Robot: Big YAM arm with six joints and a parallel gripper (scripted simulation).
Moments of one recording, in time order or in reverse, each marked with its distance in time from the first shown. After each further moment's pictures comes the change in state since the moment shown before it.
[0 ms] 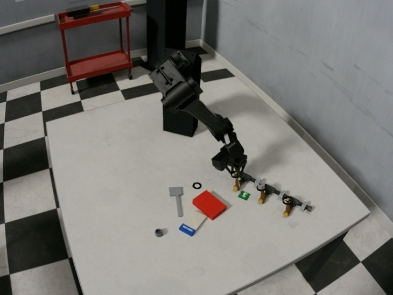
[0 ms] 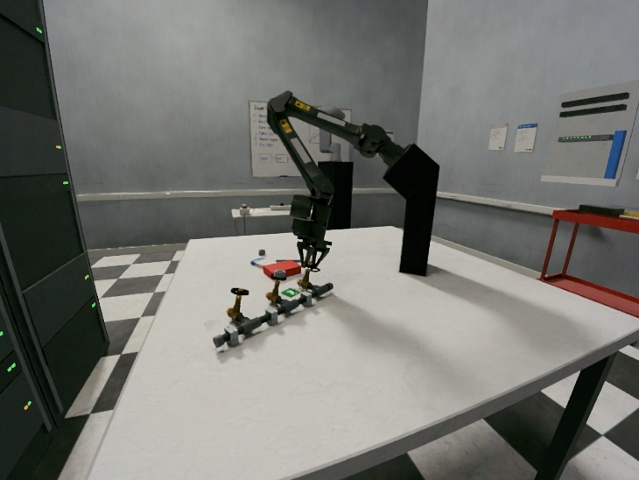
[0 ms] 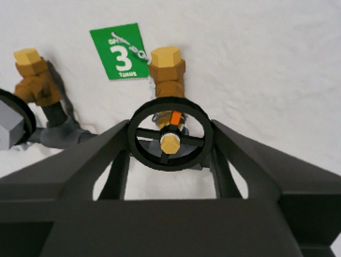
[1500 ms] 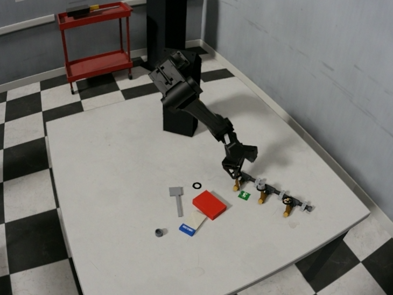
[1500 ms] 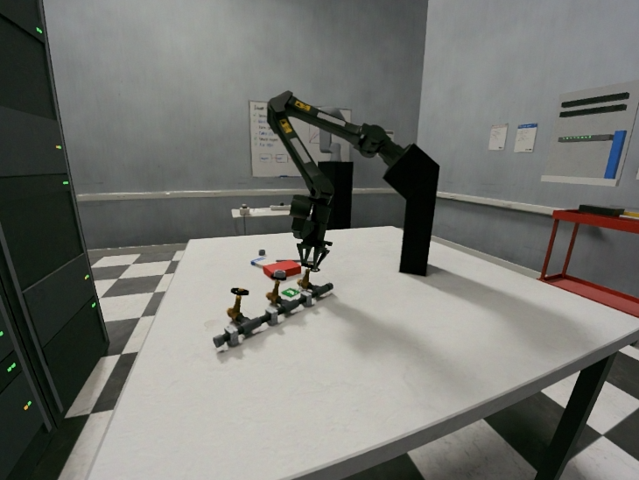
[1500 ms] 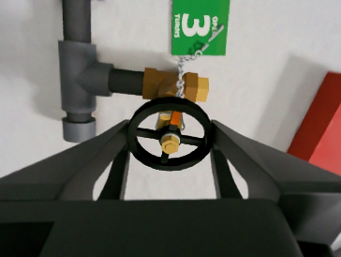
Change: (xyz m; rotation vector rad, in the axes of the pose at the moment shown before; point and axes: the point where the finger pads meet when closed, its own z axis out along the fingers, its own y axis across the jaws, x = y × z) arm -0.001 -0.001 0.000 0.008 0.004 -1.795
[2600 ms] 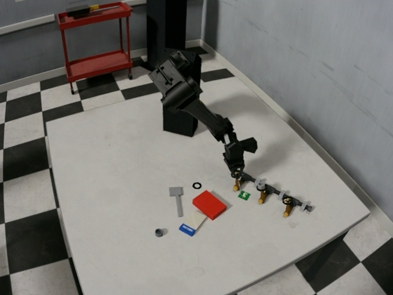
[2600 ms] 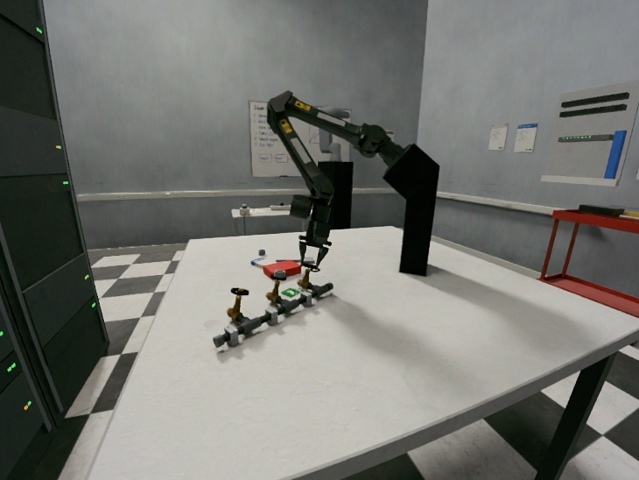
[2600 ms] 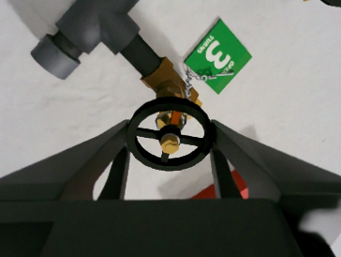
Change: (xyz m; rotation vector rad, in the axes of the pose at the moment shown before) arm 0.000 0.000 0.000 0.004 -0.003 -0.732
